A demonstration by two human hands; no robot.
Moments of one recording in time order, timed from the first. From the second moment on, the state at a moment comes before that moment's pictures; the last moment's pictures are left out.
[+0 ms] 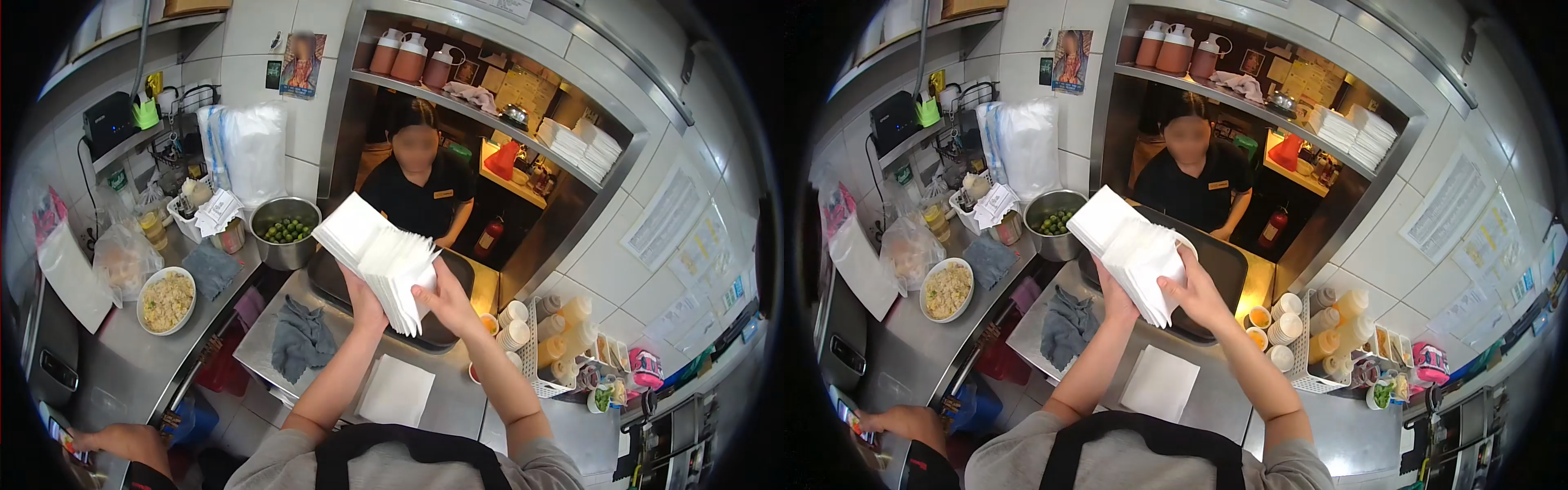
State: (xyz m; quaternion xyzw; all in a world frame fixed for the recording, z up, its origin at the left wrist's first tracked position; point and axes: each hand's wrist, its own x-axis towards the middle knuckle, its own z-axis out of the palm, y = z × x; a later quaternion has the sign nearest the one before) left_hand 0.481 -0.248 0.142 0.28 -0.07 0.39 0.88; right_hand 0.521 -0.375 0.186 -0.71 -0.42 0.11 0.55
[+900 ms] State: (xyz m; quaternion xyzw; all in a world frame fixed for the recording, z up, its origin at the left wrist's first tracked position) left_hand 0.506 -0.213 0.139 0.31 0.01 0.44 0.84; right_hand 0.786 -0.470 0.504 -0.82 -0.11 -0.14 0.54
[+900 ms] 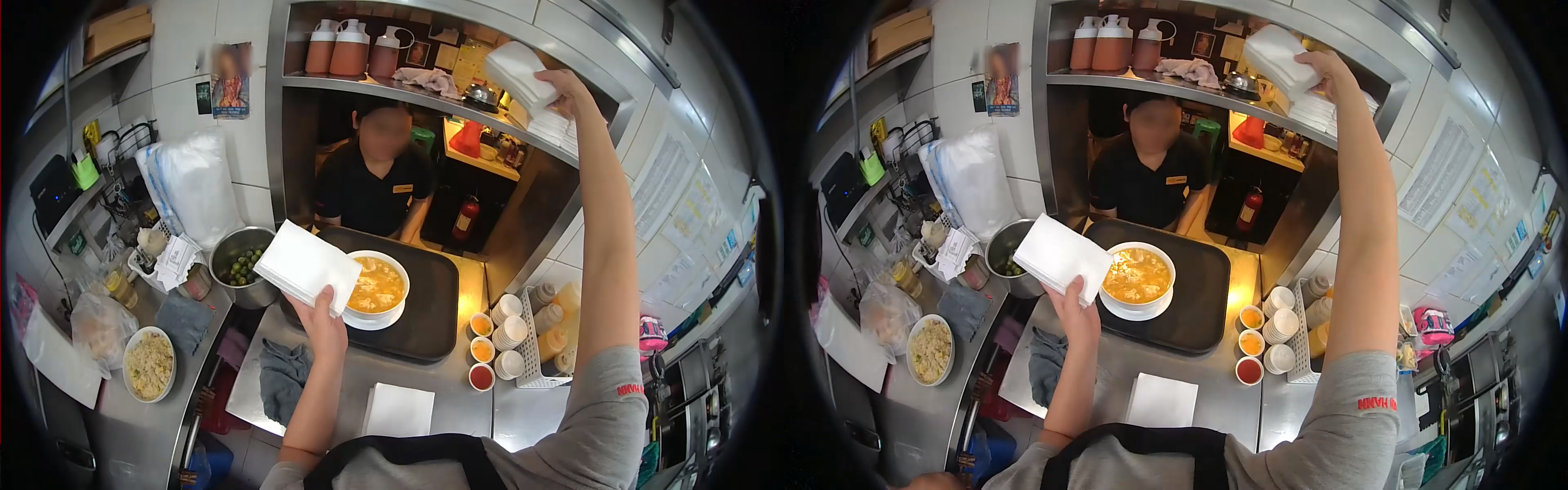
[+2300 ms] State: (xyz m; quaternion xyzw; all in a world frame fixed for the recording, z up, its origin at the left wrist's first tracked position) left_hand 0.494 -0.189 0.112 0.31 0.00 0.37 0.88; right_hand 0.821 -0.452 0.536 -0.98 -0.11 -0.16 -0.01
